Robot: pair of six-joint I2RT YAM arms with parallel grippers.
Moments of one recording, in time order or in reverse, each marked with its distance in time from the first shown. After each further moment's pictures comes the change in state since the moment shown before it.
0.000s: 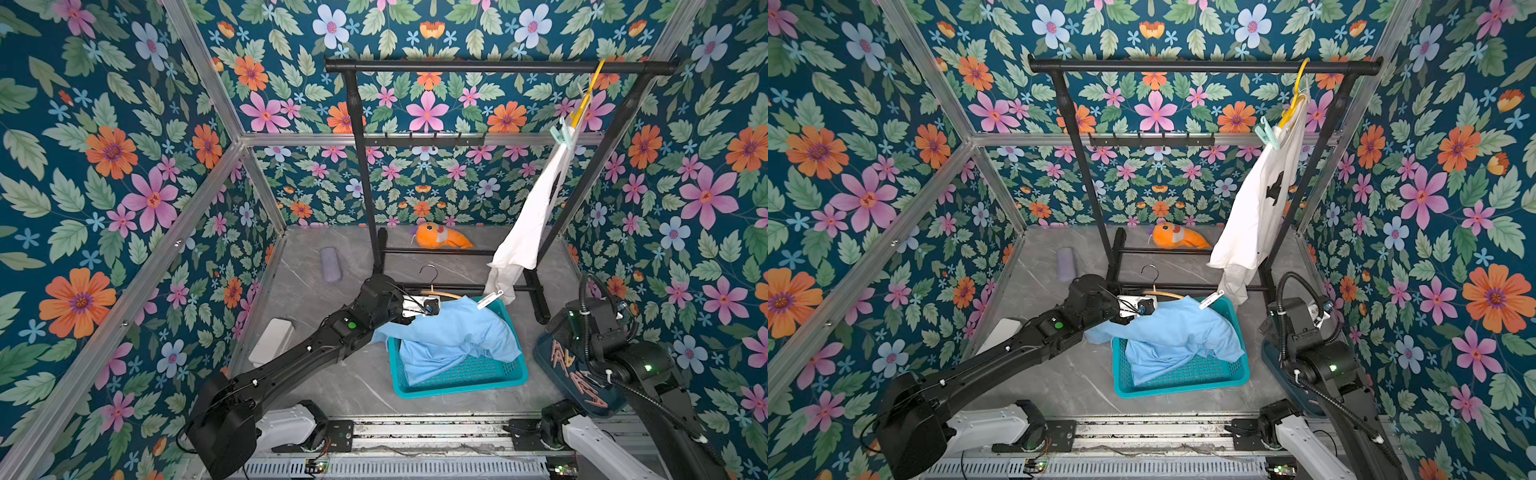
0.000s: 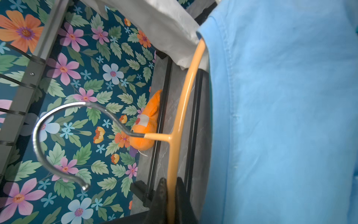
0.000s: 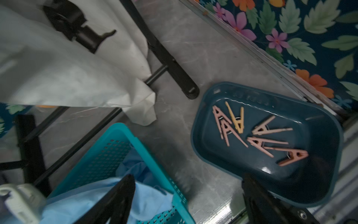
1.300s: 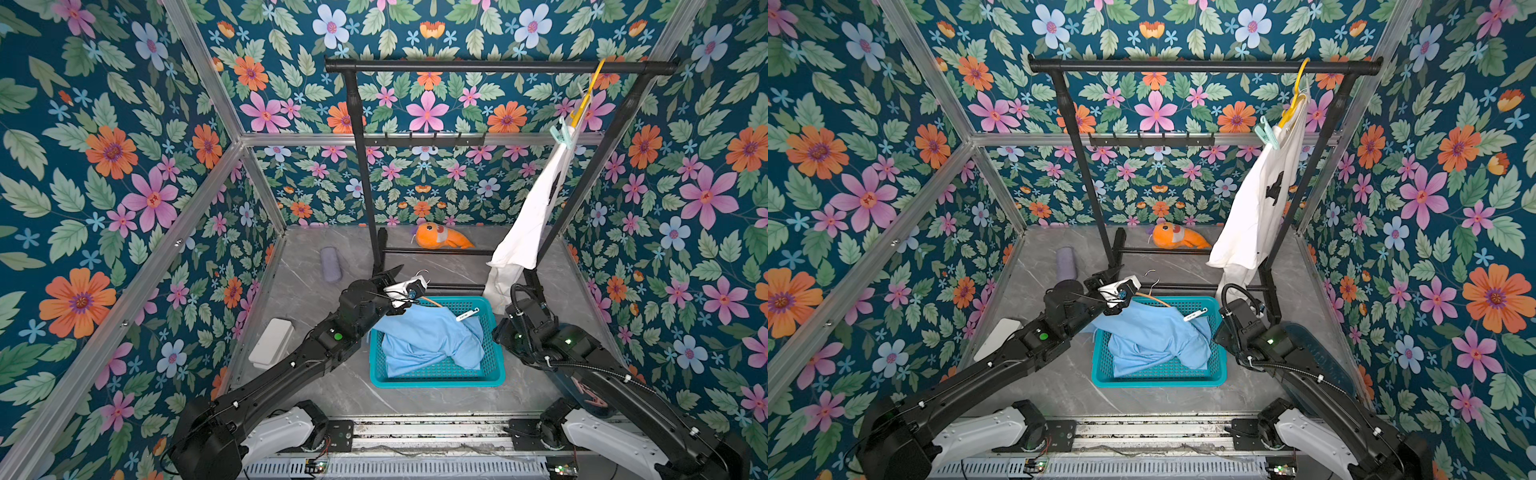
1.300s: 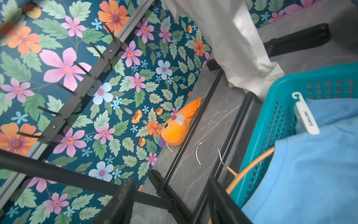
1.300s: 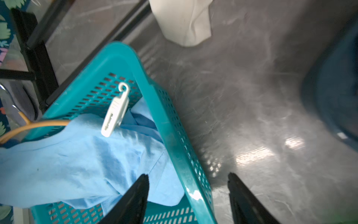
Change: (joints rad) left arm 0.024 -0.154 -0.085 0.210 -0.137 -0.261; right arm 0.282 0.190 -0.228 0.371 -0.246 0.122
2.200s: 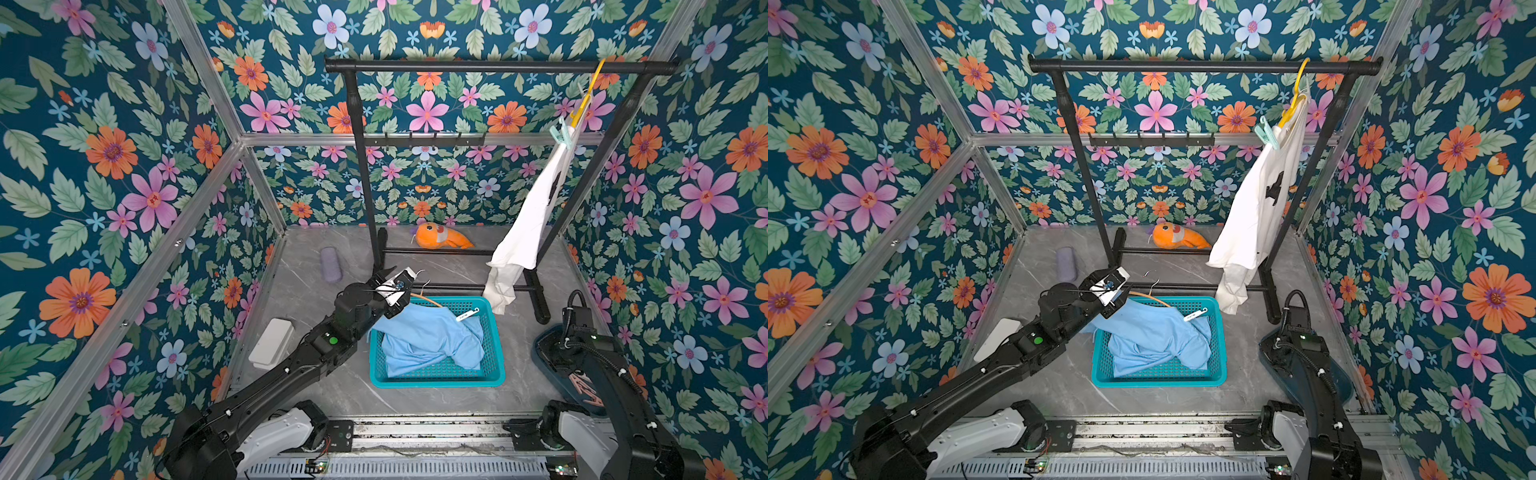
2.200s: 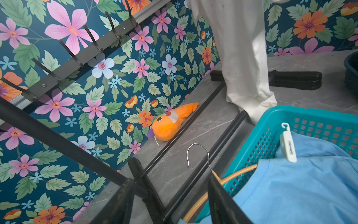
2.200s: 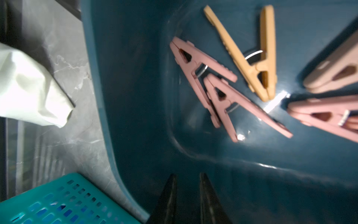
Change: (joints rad) left arm 0.000 -0.040 -0.022 -0.027 -0.019 -0.260; right arm -0.752 0.037 -0.254 0.086 -0.286 -0.243
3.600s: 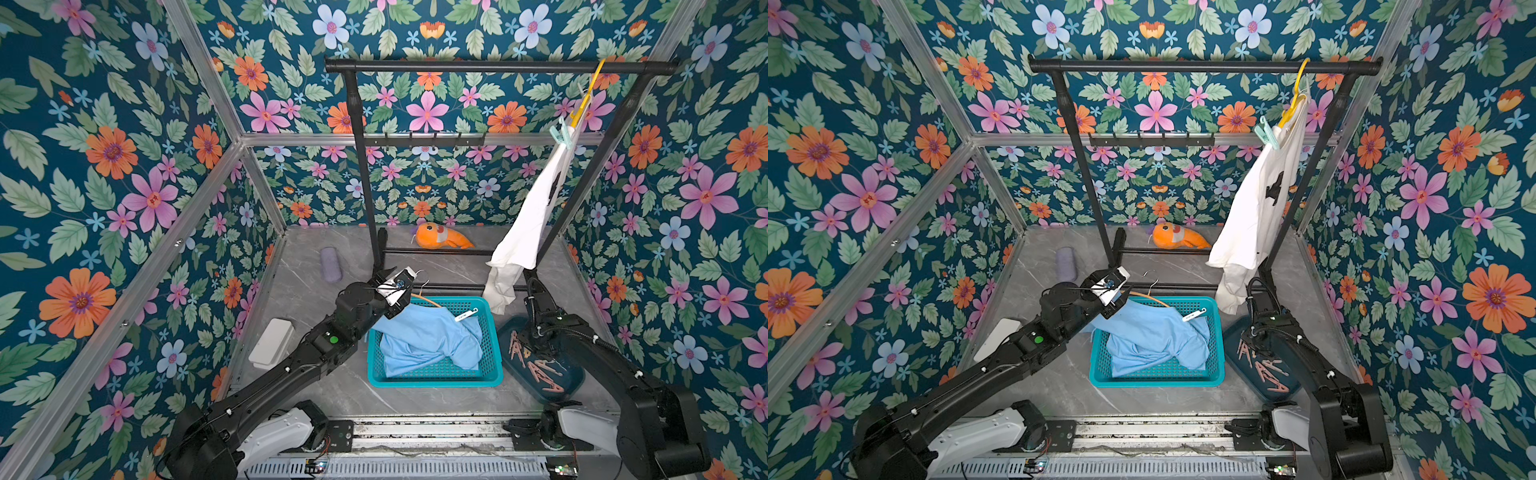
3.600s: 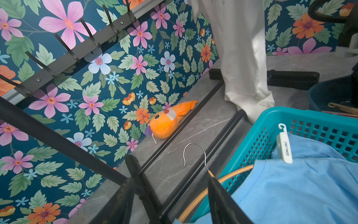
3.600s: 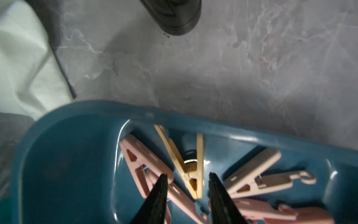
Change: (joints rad) left arm 0.000 0.004 0.011 -0.029 0.000 -0.023; right arm 0.311 0.270 0.095 0.126 0.286 0.003
